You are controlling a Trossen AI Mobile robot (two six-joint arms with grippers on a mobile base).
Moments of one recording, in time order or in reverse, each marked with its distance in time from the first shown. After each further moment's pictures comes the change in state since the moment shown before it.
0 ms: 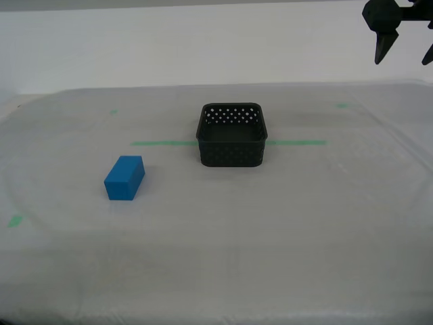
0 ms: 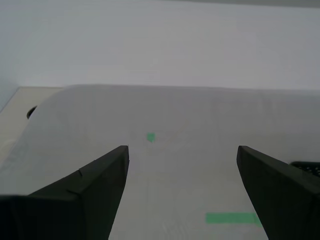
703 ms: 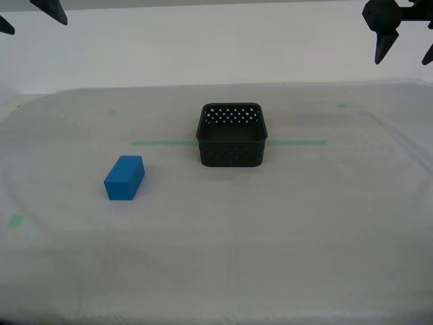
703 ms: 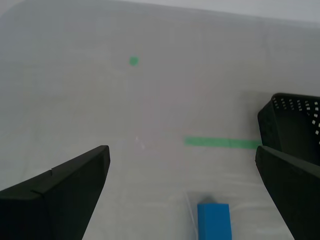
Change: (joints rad) arm 0 -0.001 0.000 0.000 0.000 0.000 0.000; arm 1 -0.074 0.000 0.054 -0.351 0.004 -0.108
